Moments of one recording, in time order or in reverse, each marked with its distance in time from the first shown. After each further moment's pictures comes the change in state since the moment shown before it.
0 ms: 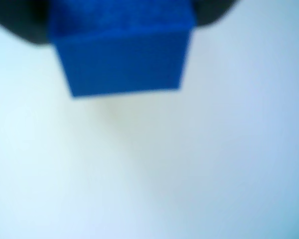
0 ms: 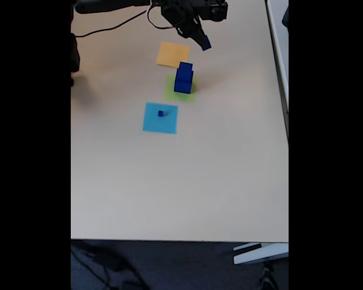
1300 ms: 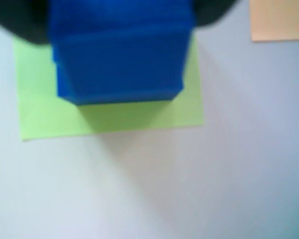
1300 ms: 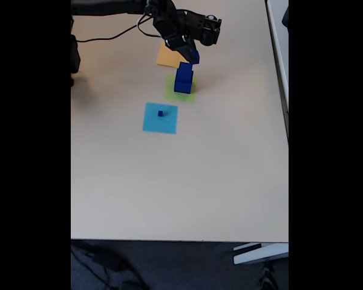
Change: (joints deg) arm 3.8 3.6 8.1 3.6 11.4
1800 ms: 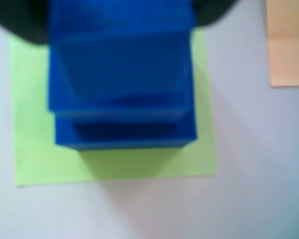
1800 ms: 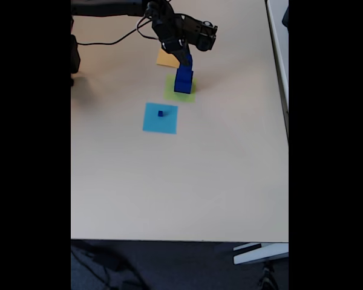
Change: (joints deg) arm 0.0 0.0 2.5 2.1 -0.5
